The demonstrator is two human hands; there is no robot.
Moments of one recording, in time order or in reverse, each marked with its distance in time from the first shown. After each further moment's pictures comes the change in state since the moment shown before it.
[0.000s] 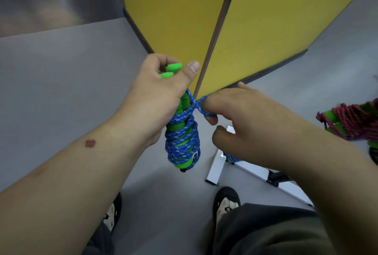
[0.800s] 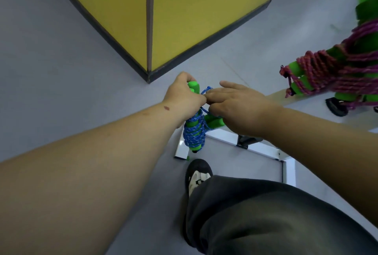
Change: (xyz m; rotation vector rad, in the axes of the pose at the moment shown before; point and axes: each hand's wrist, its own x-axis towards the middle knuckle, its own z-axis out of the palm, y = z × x) left_hand 0.056 -0.174 0.162 0.410 -0.331 -0.253; right_hand -0.040 0.203 0.132 -0.351 -0.134 -0.103
